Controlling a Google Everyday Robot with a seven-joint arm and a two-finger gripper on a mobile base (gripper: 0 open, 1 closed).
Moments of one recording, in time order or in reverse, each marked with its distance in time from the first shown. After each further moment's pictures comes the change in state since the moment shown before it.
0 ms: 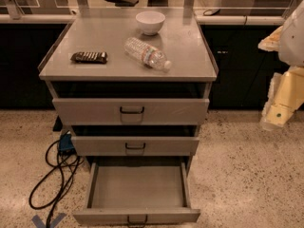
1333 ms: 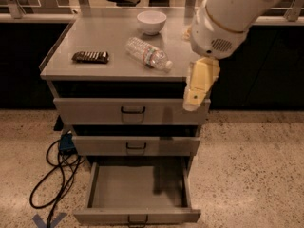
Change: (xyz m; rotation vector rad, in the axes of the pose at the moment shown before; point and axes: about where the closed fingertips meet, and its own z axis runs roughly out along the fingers) arm -0.136 -0.024 0.058 -0.026 -0.143 -0.204
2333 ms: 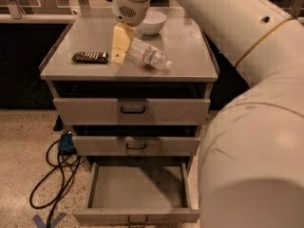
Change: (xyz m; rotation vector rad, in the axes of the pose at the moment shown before) arm -0.141 -0.131 0.095 -0.033 0.015 0.087
